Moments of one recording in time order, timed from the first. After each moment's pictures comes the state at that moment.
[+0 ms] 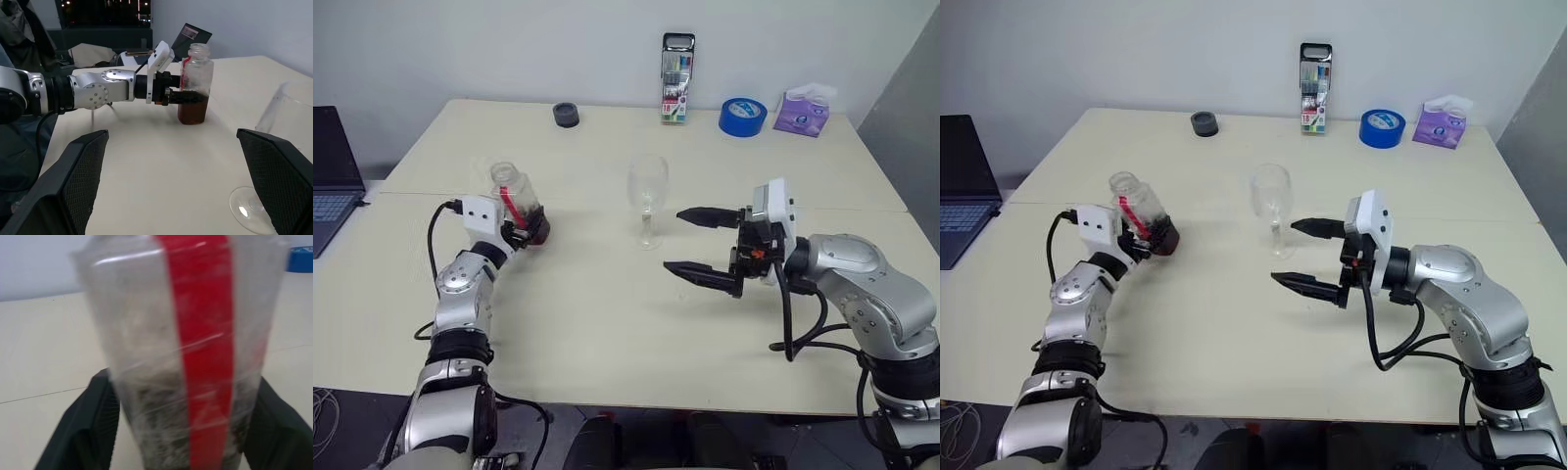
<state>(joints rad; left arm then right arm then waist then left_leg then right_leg) -0.59 0.47 0.24 0.72 -0.22 -0.19 -0.51 -0.49 -0.60 0.06 -0.45 0.65 0.63 0.84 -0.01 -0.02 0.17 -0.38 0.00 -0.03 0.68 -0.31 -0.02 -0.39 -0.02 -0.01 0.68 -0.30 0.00</state>
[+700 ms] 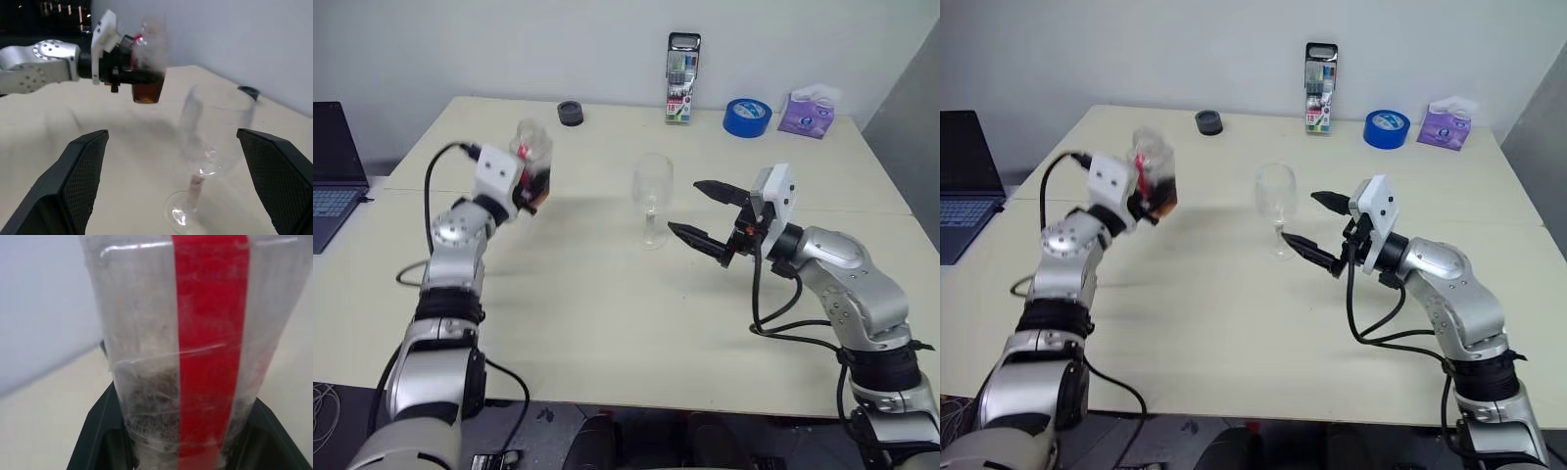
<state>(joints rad) -0.89 0.56 0.06 0.72 -0.02 -0.18 -0.58 -0.50 -0.45 0.05 -0.24 0.46 0.43 0.67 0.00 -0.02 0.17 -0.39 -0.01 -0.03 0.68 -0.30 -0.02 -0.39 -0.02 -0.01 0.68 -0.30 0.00</state>
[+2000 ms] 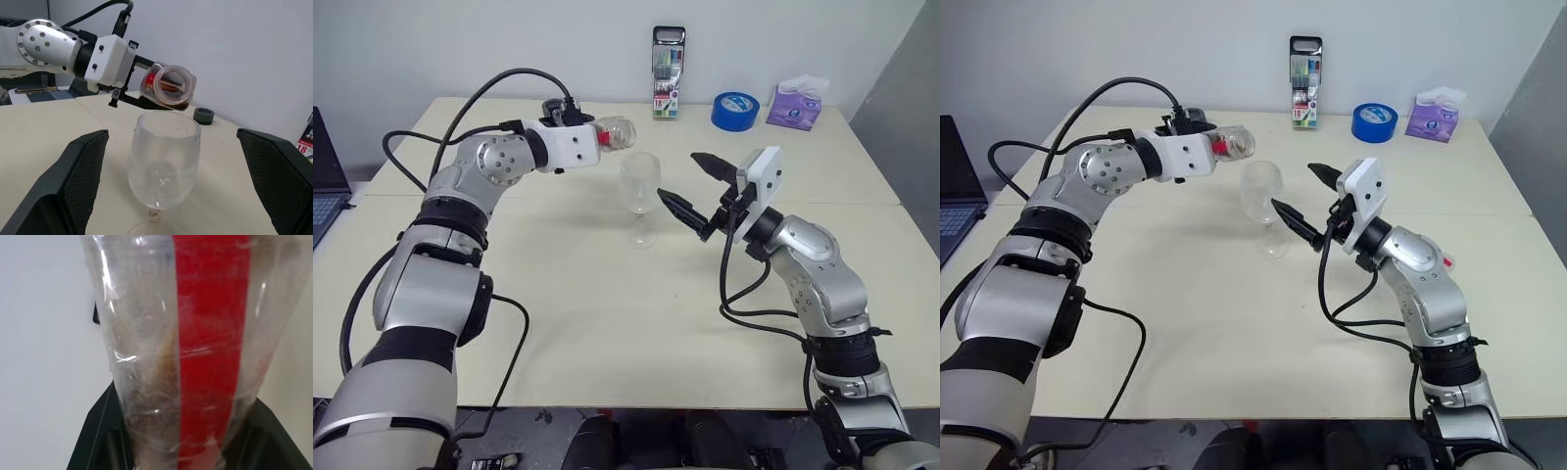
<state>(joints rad) -1.30 0.62 -0.32 1.17 0.50 -0.67 -0.48 -0.57 -0.33 0.06 -0.23 0.36 0.34 0.59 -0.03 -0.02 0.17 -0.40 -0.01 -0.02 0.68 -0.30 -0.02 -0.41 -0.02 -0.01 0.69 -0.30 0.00</state>
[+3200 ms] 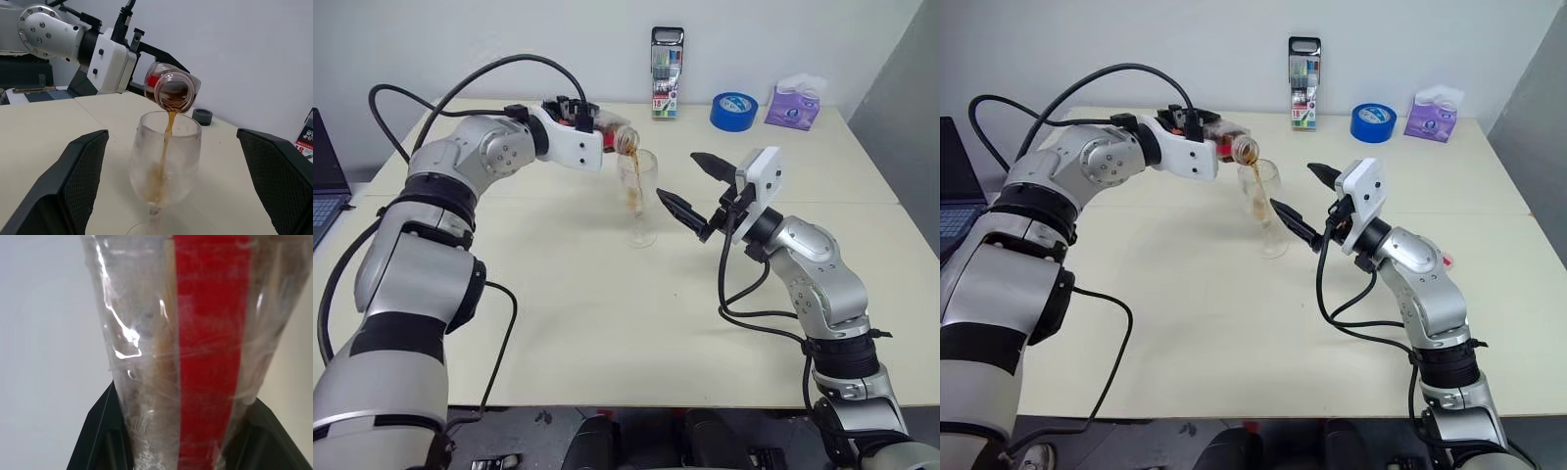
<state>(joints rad) -1.41 0.66 -0.47 1.22 0.72 -0.77 -0.27 -0.56 -0.32 0.06 -0.23 0.34 0.35 0.59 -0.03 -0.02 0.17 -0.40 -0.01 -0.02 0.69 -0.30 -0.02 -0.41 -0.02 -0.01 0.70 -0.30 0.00</state>
